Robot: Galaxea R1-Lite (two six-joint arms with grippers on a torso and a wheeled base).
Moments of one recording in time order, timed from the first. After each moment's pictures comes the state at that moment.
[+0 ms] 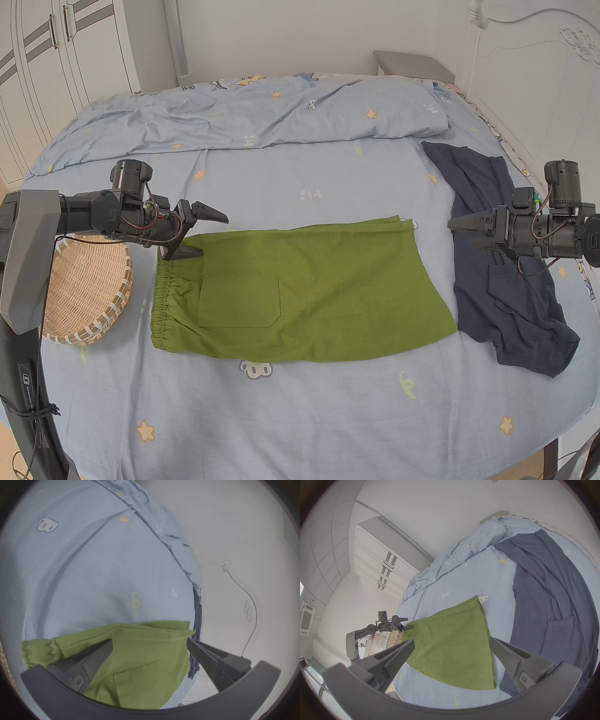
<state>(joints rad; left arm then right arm) -0.04 2.26 -1.81 0.20 -0.67 -0.60 0.07 1.73 -1.11 -0.10 0.57 0.31</state>
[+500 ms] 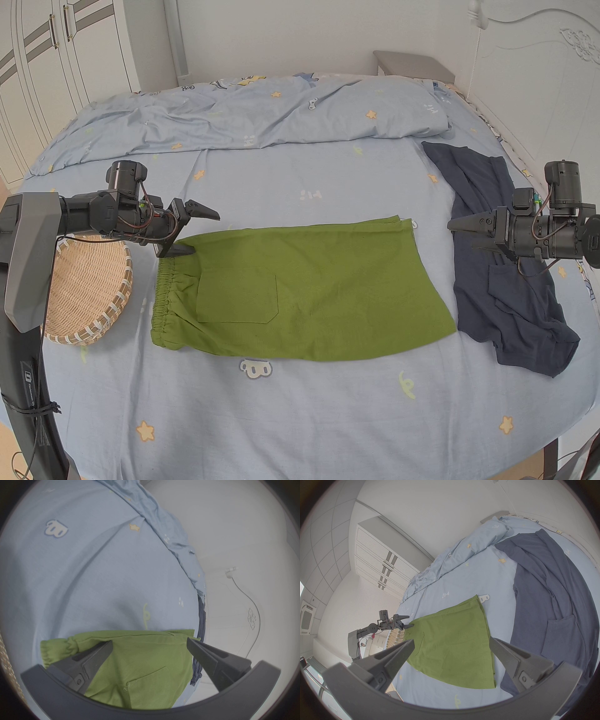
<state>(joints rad) -0.01 2.30 -1.86 0.20 -0.63 -0.62 0.07 1.73 -1.11 -0.10 0.57 0.31</state>
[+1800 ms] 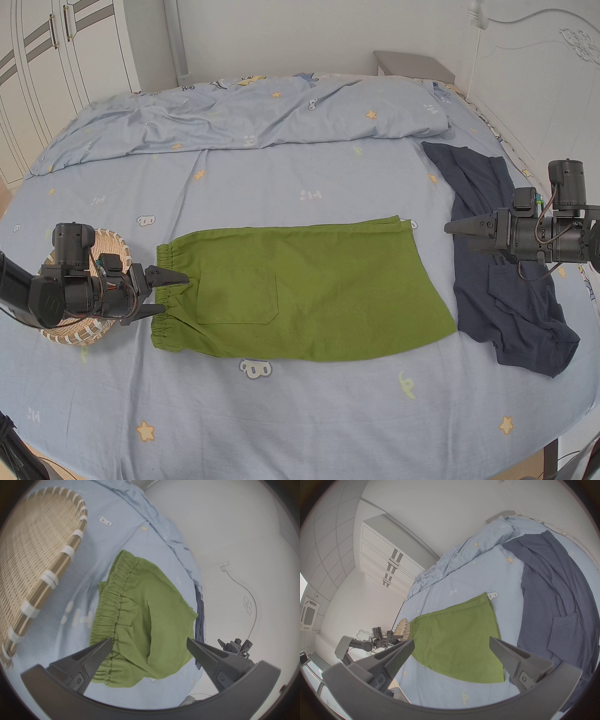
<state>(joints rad) 0.04 1.83 -0.84 -0.36 -0.64 -0.57 0.12 1.67 -1.06 -0.10 0.57 0.32</state>
